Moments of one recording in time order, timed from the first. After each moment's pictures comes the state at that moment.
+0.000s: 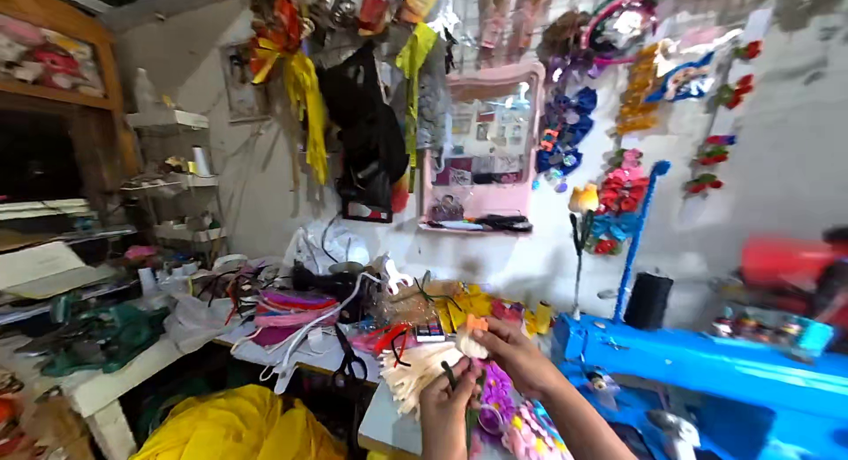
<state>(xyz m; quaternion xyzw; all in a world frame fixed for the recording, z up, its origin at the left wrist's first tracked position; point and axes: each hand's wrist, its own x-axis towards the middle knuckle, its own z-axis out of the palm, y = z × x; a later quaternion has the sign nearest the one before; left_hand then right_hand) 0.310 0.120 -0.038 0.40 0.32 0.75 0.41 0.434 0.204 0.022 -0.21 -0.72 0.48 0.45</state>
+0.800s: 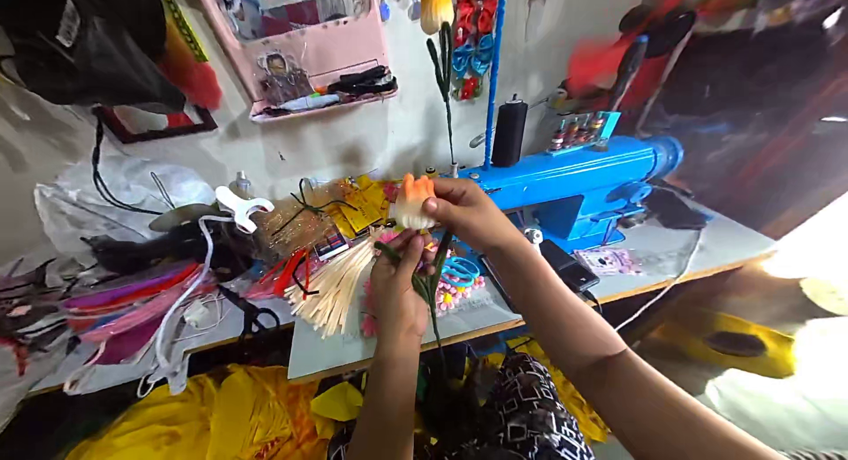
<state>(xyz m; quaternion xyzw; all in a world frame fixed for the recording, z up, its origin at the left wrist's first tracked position) 0.373 0.154 -0.019 0.38 0.24 0.67 0.59 0.515 0.205 0.018 -0.19 -0.72 0.36 0.56</state>
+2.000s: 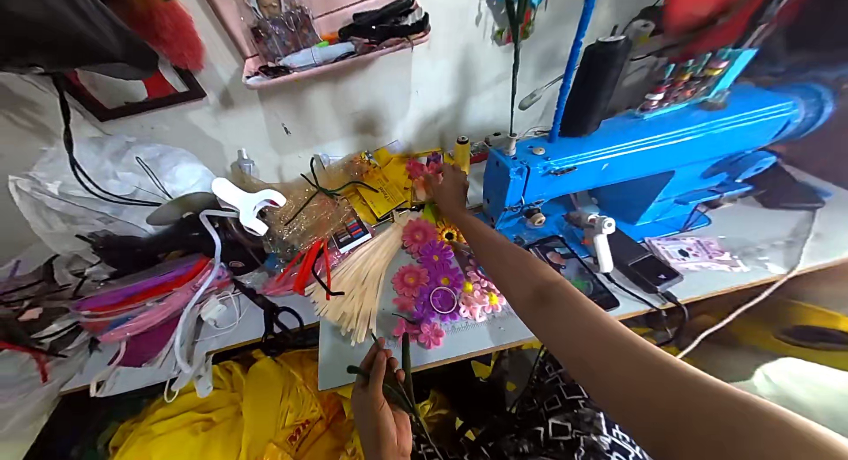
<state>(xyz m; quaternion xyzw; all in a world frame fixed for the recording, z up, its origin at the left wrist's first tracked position) 0.264 0.138 -0.130 0.16 0.46 0.69 0.54 0.491 0.456 -0.114 -0.68 -0.55 0.13 0.47</state>
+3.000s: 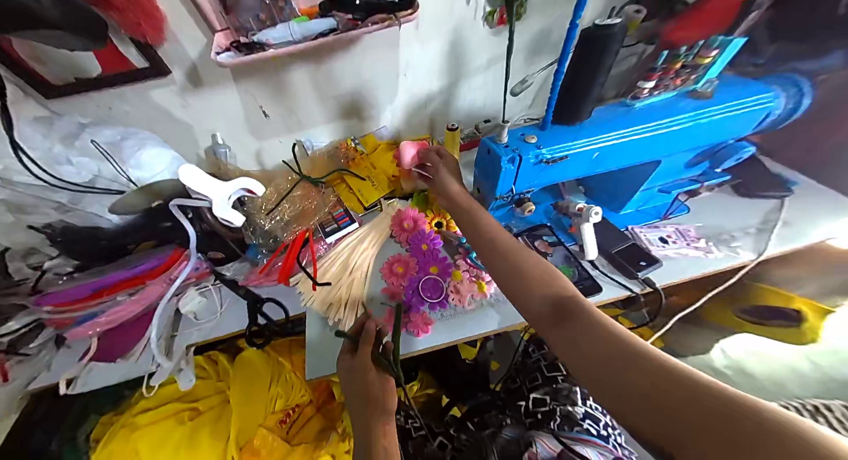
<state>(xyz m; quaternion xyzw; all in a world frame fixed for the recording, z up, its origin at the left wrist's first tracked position) 0.270 0.157 -0.115 0.23 0.47 0.67 0.53 0.479 0.417 -0.085 -0.42 -0.41 0.45 0.68</state>
